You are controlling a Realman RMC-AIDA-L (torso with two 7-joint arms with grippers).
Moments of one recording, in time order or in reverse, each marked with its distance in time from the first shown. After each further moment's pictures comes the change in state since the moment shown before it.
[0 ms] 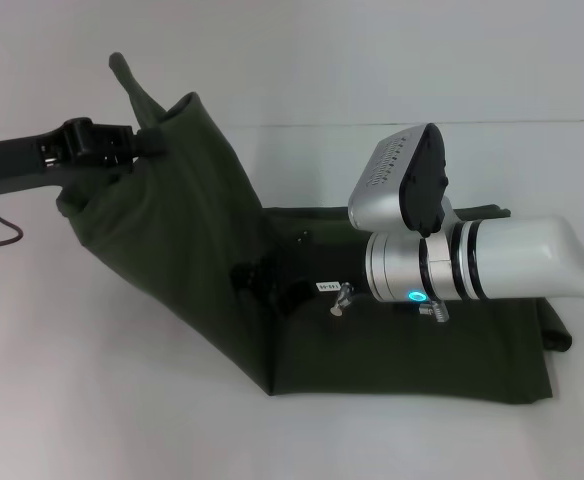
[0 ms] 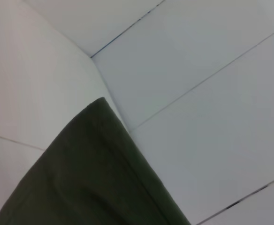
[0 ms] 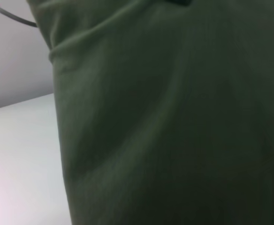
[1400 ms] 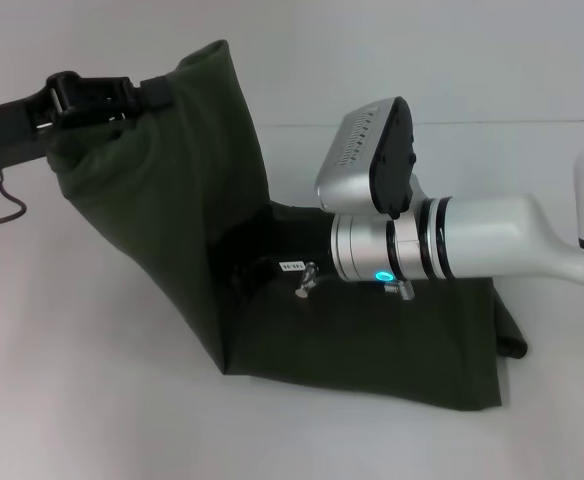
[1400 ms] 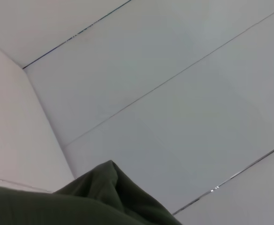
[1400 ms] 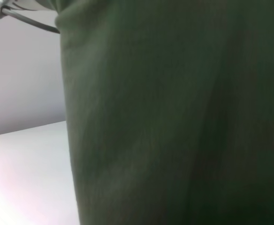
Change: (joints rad) left arm -0.006 0.007 -0.014 -0.050 -0.146 0.116 -0.008; right arm 0.087 0.000 0.084 0.063 0.010 -0.016 -0.101
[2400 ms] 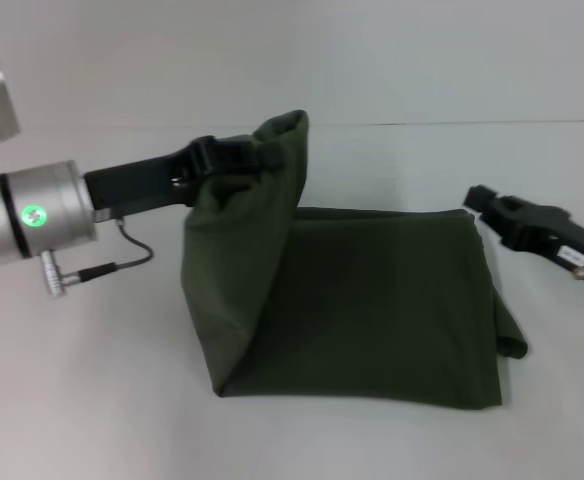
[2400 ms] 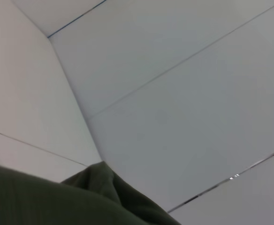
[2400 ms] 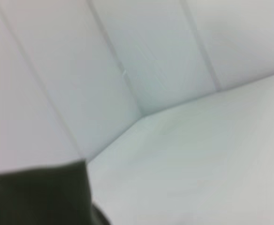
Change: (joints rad) left arm -0.028 -0.143 0.145 -0.025 -0.001 -0.218 0.062; right arm -0.597 -0.039 0.232 -0.353 0.180 -0.251 0.232
